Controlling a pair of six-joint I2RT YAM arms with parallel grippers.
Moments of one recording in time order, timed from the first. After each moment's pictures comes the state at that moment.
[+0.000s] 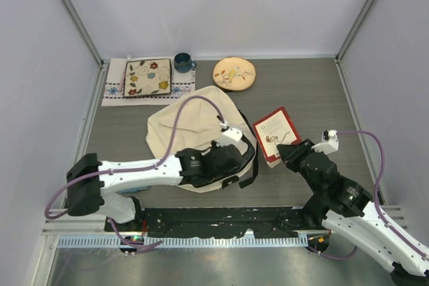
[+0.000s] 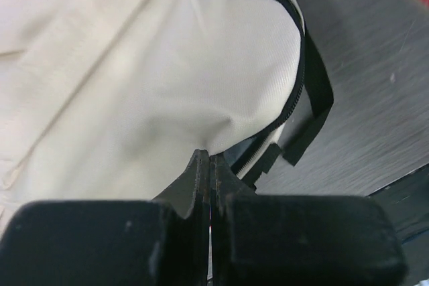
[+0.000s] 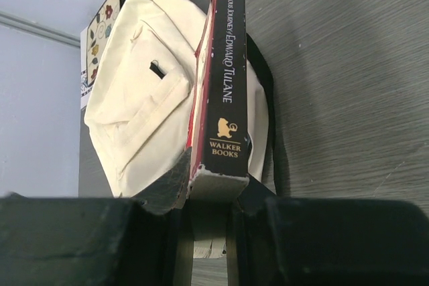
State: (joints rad) left arm -1.29 1.48 1.05 -0.49 -0.56 -0.57; right arm 0.79 0.33 0.50 -0.58 0.52 1.07
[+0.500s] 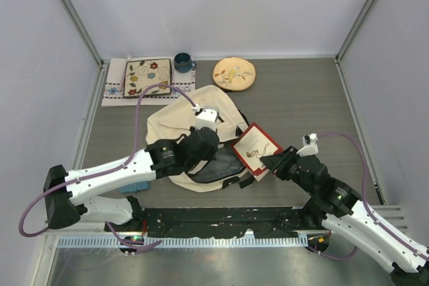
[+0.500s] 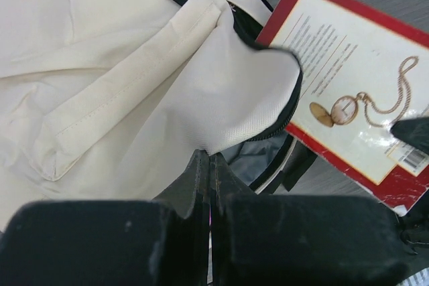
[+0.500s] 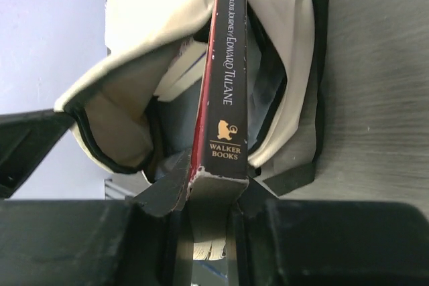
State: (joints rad) left arm -1.14 1.23 1.05 -0.52 -0.55 -0.61; right arm 0.79 0.32 0.36 -0.45 0.24 1.15
